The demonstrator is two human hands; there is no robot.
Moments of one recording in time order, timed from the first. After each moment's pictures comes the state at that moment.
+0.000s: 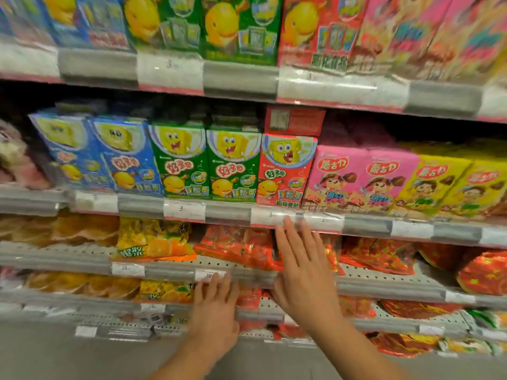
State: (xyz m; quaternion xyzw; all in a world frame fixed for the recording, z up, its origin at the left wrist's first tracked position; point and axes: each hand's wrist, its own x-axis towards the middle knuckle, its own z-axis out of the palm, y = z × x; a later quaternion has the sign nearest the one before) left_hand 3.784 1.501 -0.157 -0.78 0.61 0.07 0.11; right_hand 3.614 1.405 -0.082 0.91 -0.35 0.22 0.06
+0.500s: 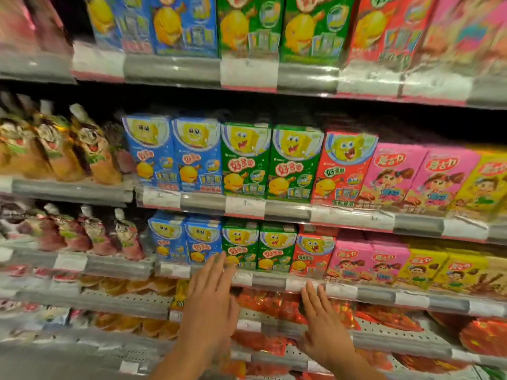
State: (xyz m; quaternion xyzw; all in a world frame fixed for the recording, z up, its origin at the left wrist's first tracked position) left_hand 3.881 1.569 0.082 -0.80 0.58 -0.07 -0.15; right_hand 3.641 1.415 0.000 0.89 -0.43 -0.05 -0.09
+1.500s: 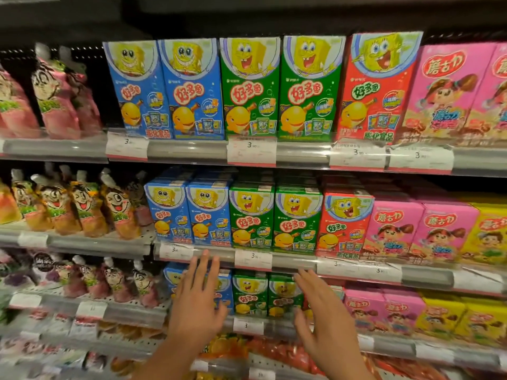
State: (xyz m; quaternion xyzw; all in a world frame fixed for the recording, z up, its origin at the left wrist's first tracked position) left_hand 3.956 1.529 0.147 -0.83 0.53 -0.12 -0.15; right_hand 3.687 1.434 0.169 0.87 -0.32 0.37 -0.10
